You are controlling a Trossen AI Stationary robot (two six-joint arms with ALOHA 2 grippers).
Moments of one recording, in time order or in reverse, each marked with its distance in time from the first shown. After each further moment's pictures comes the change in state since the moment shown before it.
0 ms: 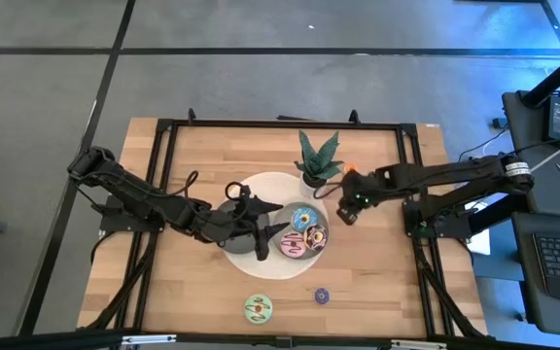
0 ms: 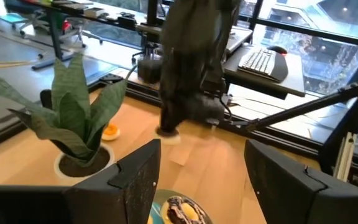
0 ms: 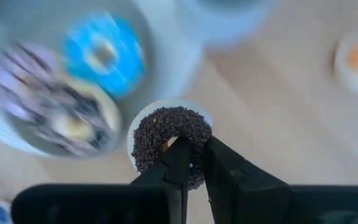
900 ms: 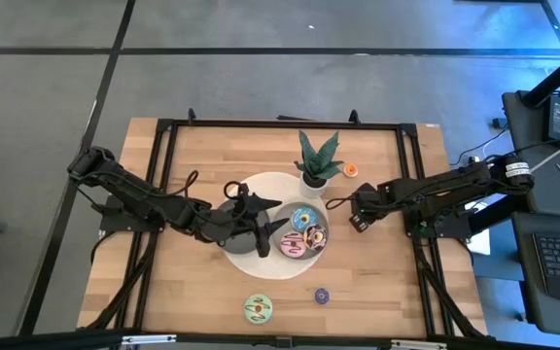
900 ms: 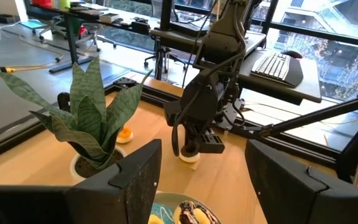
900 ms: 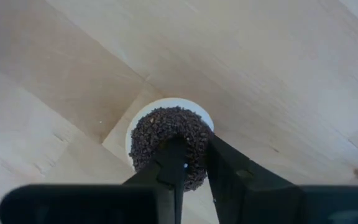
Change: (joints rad) left arm 0.002 0.000 -0.001 0.001 -0.050 0.011; right arm -0.004 0.000 -0.399 0.132 -0.035 0.197
